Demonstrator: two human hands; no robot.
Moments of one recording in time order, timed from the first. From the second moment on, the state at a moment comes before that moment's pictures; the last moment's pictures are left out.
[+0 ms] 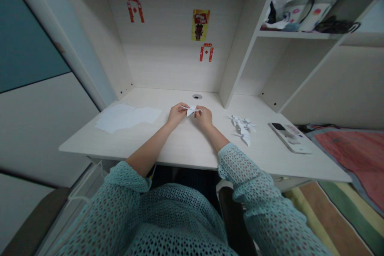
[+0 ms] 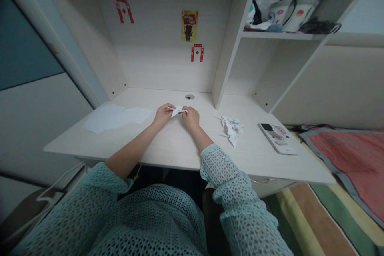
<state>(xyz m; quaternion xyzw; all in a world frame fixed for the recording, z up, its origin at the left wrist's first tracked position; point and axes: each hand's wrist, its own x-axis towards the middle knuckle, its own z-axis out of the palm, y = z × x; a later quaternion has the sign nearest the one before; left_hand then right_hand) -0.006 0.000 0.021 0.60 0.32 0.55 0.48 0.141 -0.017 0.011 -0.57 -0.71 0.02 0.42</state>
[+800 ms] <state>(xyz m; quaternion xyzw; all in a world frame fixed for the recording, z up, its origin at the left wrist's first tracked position) -0.013 -0.006 0.027 0.61 0.38 0.59 0.36 0.133 -0.011 0.011 -0.47 -0.63 0.40 0.47</state>
